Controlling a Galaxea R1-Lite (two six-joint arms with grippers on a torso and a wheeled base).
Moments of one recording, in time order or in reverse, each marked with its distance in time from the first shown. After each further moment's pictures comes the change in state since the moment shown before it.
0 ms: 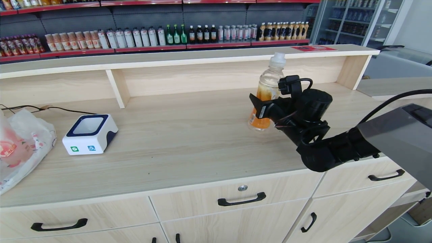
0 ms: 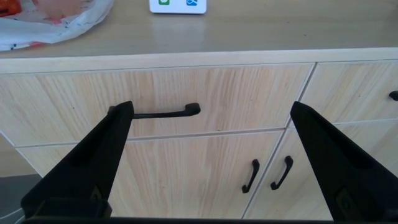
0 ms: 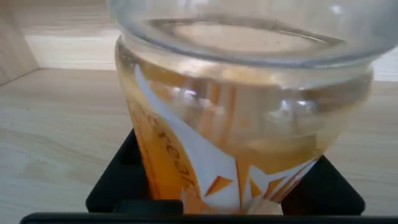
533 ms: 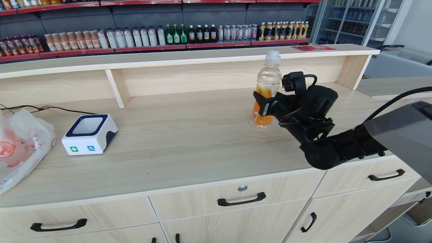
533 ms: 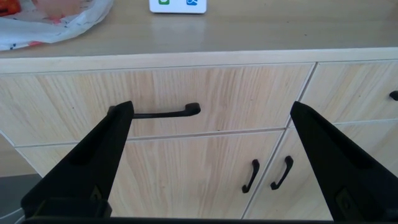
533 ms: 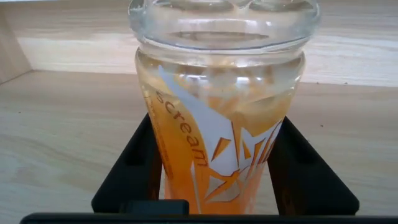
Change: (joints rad) left arm 0.001 0.000 0.000 0.000 0.000 0.000; right arm -0.002 -0.032 0.001 0.008 0.009 -0.015
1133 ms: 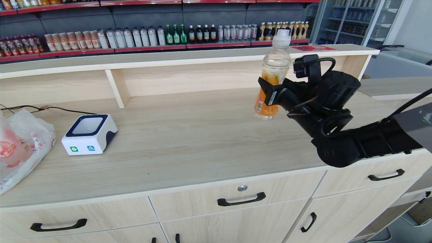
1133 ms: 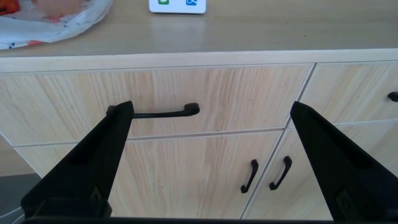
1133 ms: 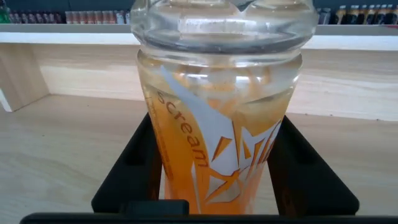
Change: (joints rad) left arm -0.001 0.000 0.000 0.000 0.000 -0.010; right arm 0.024 -0.121 0.055 -0.010 -0.009 -0.033
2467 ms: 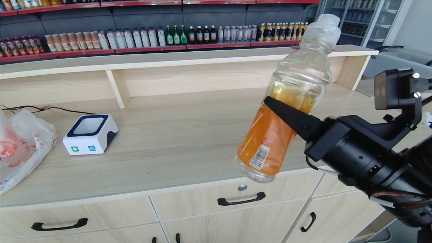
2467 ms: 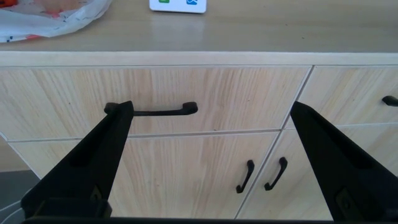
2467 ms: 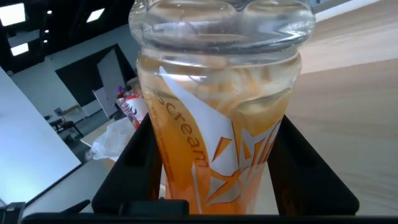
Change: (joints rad) left arm 0.000 0.000 0.000 0.001 0.000 -0.025; right arm 0.324 -0.478 0.690 -0.270 0.136 0.487
